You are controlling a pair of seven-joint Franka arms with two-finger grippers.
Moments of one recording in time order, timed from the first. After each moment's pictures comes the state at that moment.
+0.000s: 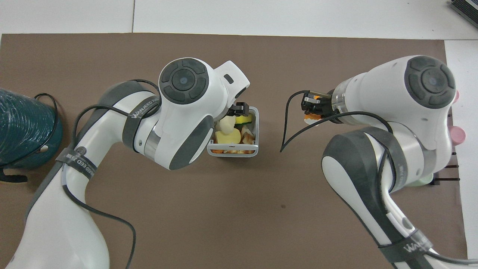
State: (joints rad) left arm -0.51 0.36 -0.09 -1.51 0.00 2.04 -0.45; right arm 0.03 0.12 0.30 -1.77 0.05 2.05 0.60
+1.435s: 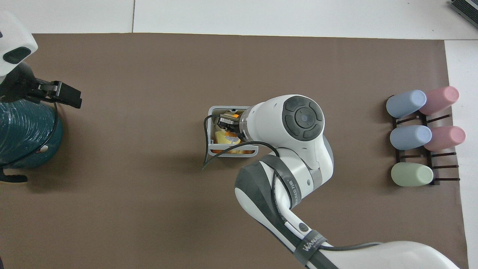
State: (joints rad) left arm -0.06 0.12 -0.07 -1.40 0.00 1.51 0.06; right arm 0.28 0.30 0.31 -1.76 0.13 2.31 0.79
